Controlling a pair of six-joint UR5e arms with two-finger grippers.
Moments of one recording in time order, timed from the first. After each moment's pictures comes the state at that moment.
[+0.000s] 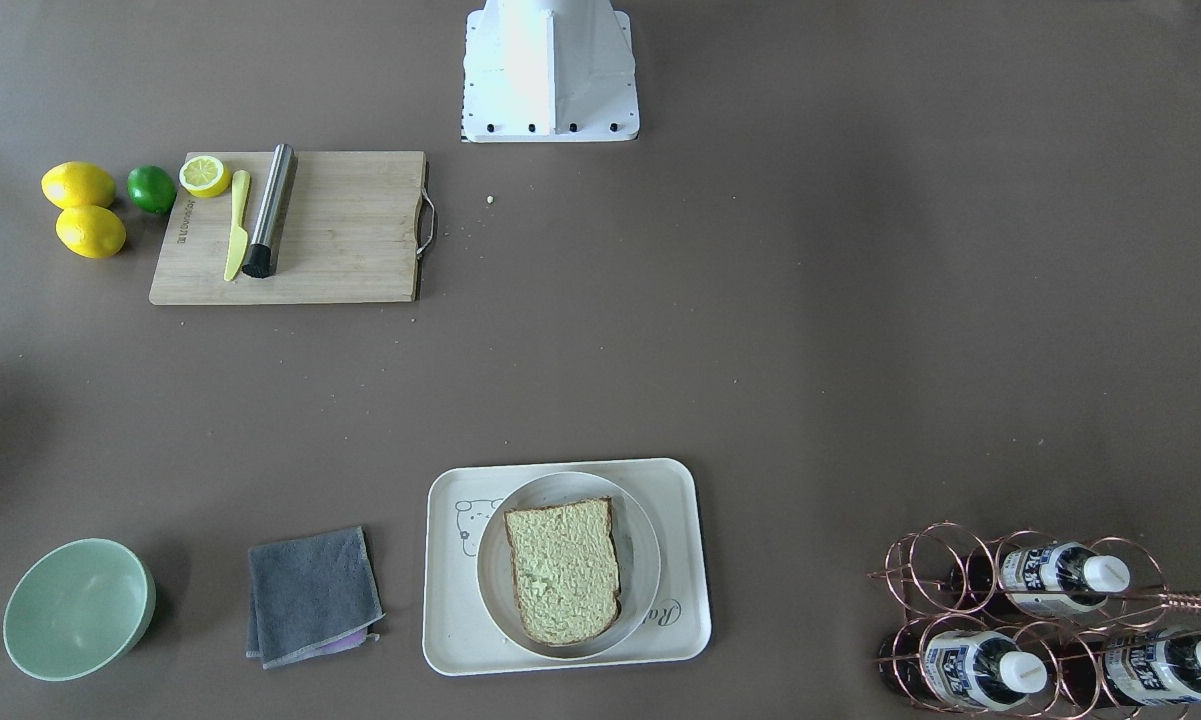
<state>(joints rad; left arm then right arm) -1.59 -1.49 -1.77 -1.45 -2.35 0.18 1.49 -1.58 1.67 -1.59 2.27 -0.08</state>
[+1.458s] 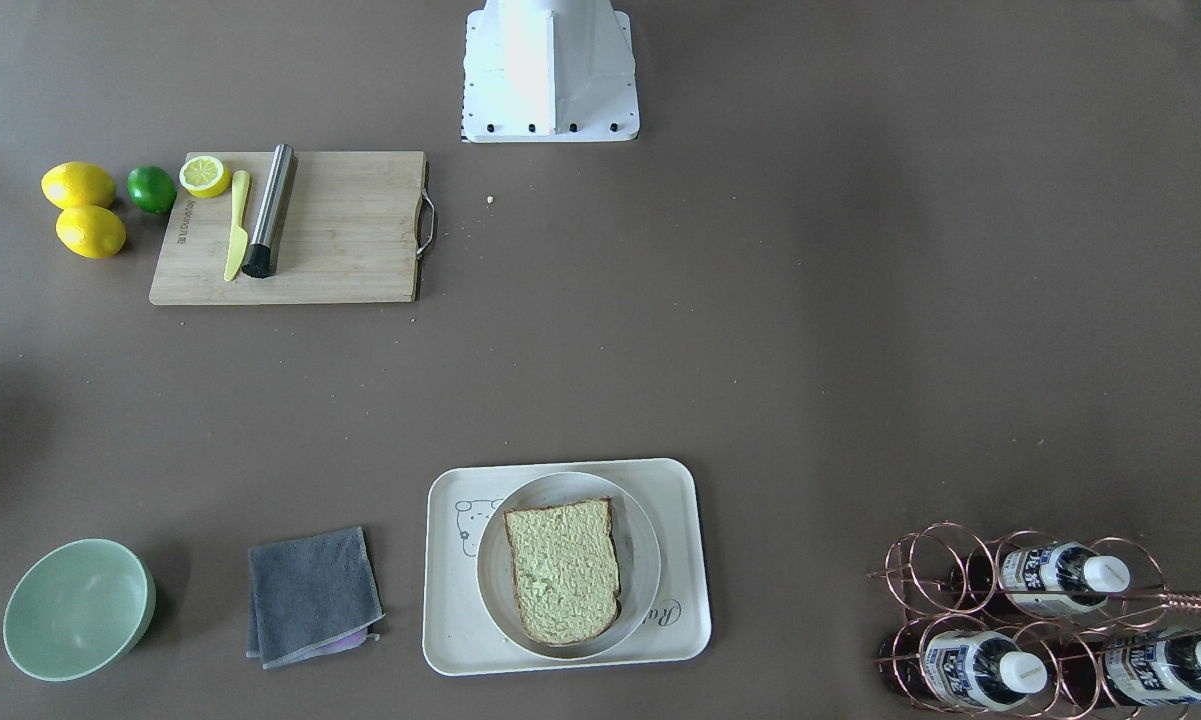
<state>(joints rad) -1.60 -1.48 -1.77 -1.45 -2.34 0.16 1.50 -1.58 1.69 -1.59 2.24 -0.08</state>
